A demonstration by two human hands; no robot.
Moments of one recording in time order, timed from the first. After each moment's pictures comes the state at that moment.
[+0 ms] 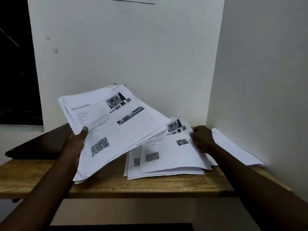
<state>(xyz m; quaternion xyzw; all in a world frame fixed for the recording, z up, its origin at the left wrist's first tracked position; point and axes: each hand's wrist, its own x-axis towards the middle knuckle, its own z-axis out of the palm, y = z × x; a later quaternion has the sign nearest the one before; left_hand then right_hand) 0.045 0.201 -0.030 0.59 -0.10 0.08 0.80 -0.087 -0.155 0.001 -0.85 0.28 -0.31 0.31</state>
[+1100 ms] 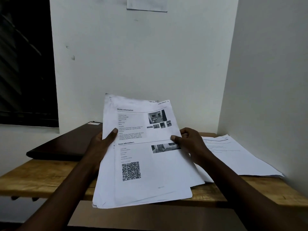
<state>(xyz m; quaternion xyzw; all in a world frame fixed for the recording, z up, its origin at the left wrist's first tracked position) 0.005 0.185 -0.020 0.57 -0.20 -0.01 0.80 -0.065 -0.088 -0.004 -0.78 0.09 -0.30 0.54</state>
